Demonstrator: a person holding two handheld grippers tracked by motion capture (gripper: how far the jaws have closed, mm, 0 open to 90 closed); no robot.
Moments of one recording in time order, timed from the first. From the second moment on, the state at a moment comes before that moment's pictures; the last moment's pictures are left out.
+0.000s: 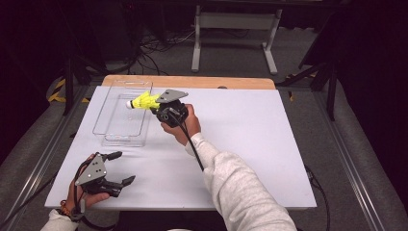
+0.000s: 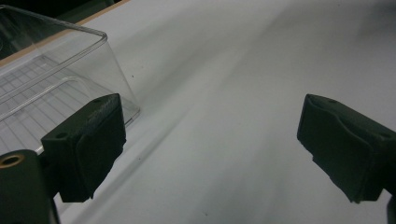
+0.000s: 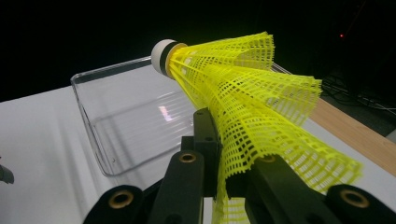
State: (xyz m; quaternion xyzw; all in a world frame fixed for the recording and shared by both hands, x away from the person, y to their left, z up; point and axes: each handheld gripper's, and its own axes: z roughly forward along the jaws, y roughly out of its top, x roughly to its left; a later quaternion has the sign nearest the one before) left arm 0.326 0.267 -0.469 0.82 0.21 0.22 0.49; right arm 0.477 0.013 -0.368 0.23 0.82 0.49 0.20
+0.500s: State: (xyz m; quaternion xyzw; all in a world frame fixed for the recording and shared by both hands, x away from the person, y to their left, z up) left arm 0.325 0.267 -0.469 0.82 0.20 0.22 0.49; right arm 0.478 0.050 -0.379 0.21 0.84 0.48 0.18
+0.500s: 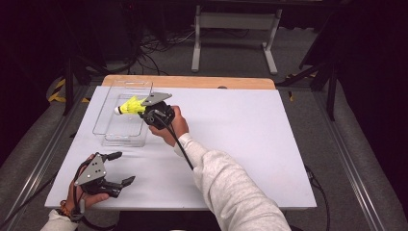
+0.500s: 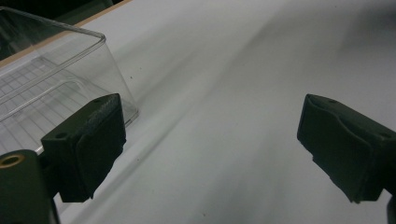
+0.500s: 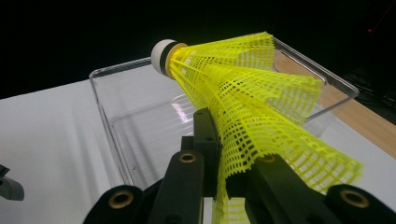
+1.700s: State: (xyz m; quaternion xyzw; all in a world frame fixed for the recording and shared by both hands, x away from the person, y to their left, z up) left arm 0.322 0.270 -0.468 0.82 0.21 0.22 0.49; right arm 0.495 0.107 -0.409 0.18 0.87 0.44 0.13
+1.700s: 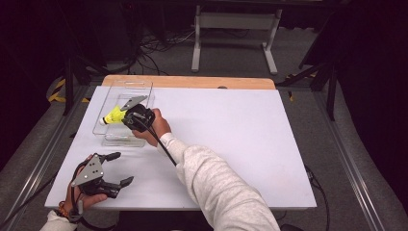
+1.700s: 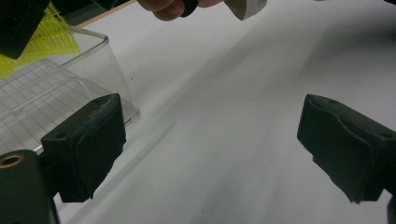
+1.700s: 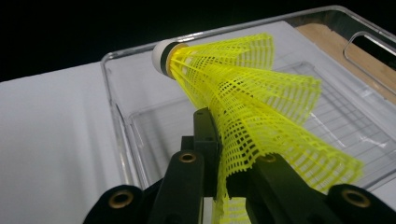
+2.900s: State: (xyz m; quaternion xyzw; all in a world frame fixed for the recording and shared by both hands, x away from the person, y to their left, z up) left arm 0.324 0.269 -0.470 0.82 0.21 0.21 0.49; right arm 0.504 0.110 -0.428 0.18 0.89 0.40 0.13
